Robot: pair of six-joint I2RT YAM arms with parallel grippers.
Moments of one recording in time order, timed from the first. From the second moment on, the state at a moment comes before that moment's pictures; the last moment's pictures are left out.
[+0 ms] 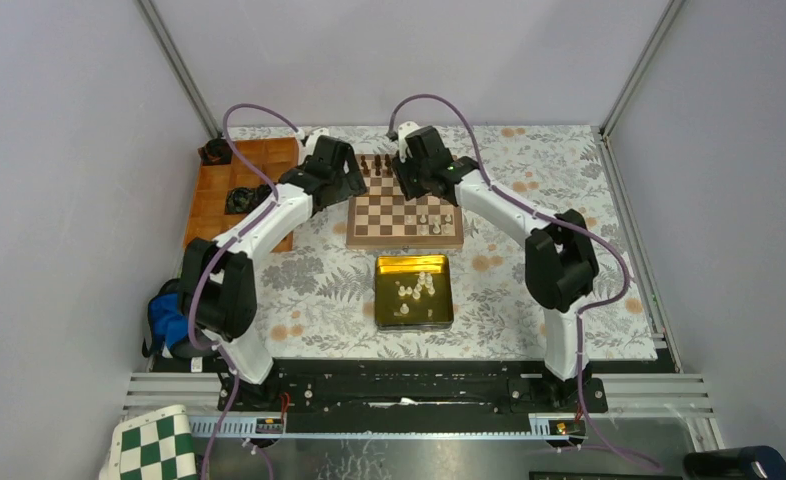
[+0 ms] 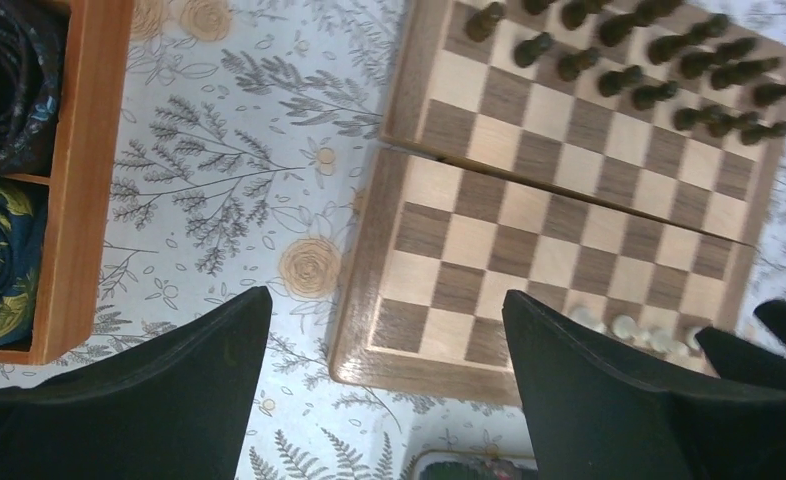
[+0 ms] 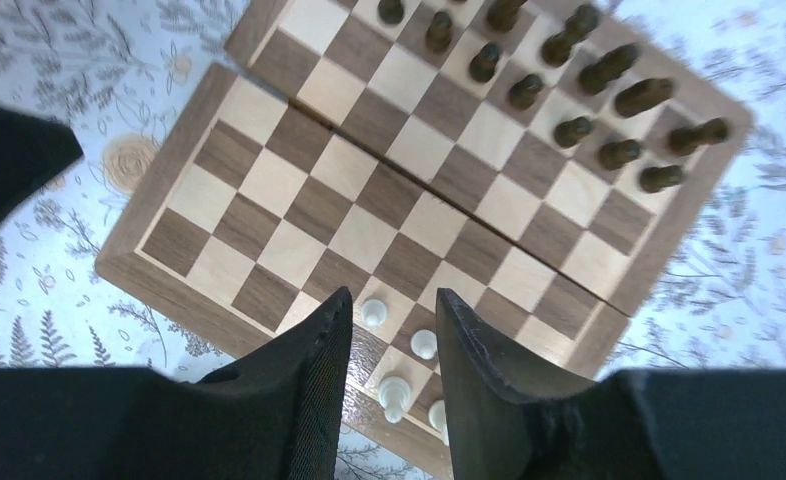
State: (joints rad) left arm -0.35 1.72 1.36 -0.46 -0.28 -0.61; right arm 0.62 2.03 1.70 -0.41 0.04 0.00
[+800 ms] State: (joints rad) left arm -0.78 1.59 1.13 -0.36 -0.15 -0.37; right arm 0.37 1.55 1.17 -0.24 0.29 0.29
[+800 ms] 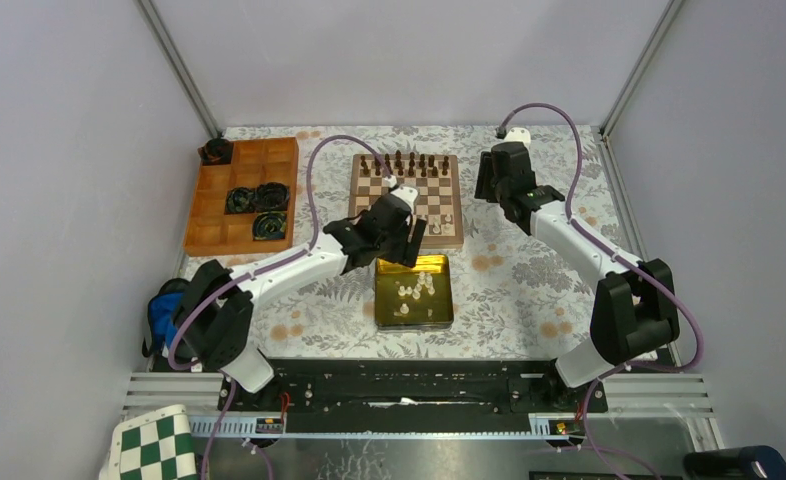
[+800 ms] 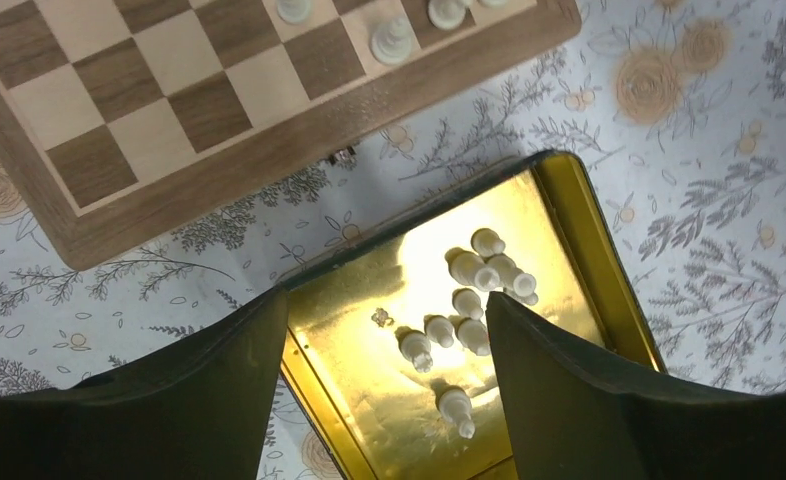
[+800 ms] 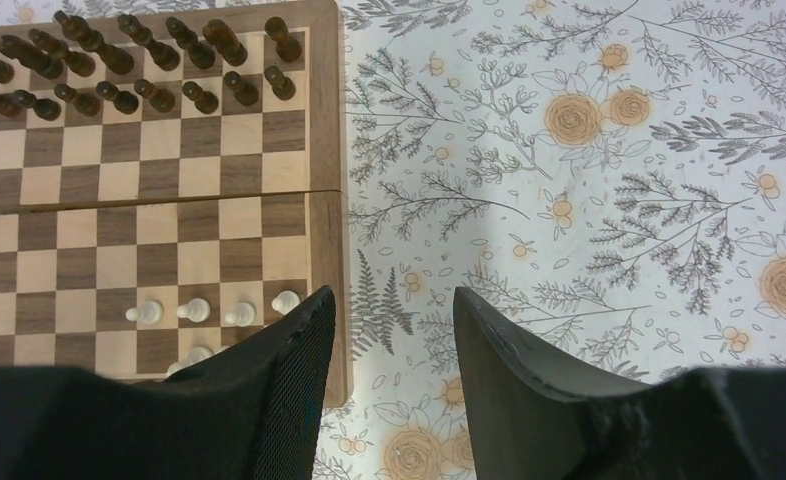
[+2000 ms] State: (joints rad) left arm -0.89 1.75 1.17 -0.35 -0.07 -0.20; right arm 0.36 1.55 1.14 -0.19 0.29 0.32
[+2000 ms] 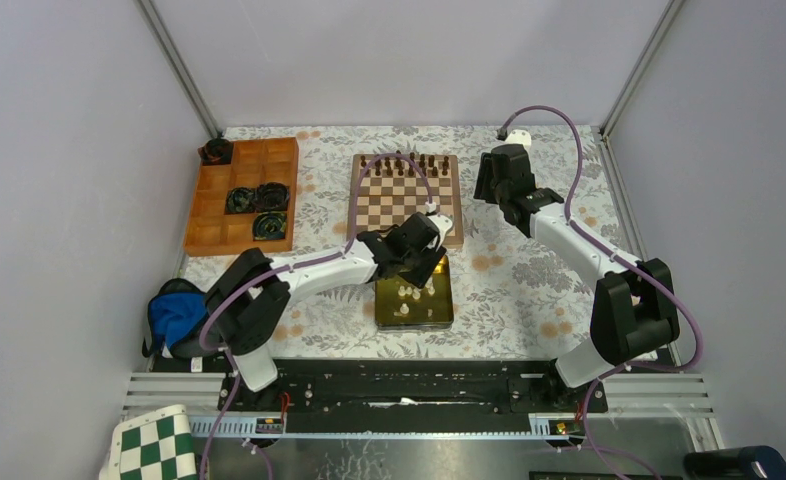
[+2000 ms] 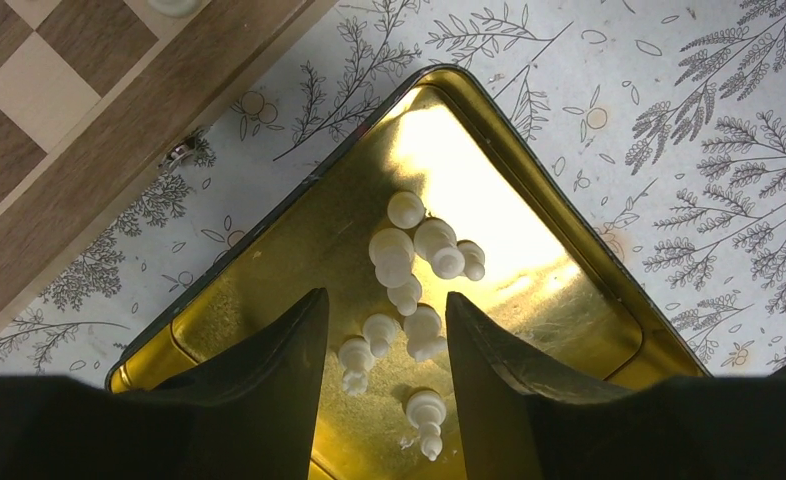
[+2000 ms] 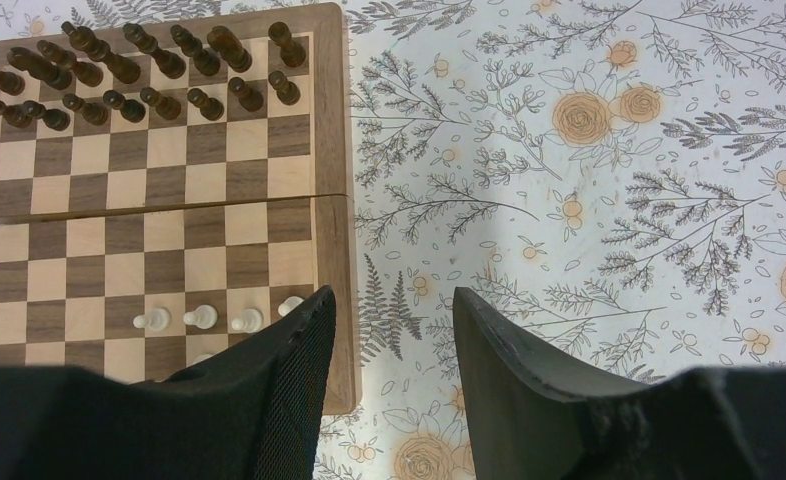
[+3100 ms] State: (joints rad) left arm -0.89 1.83 1.24 -0.33 -0.07 -0.19; right arm 0.36 1.55 1.13 -0.17 0.28 0.32
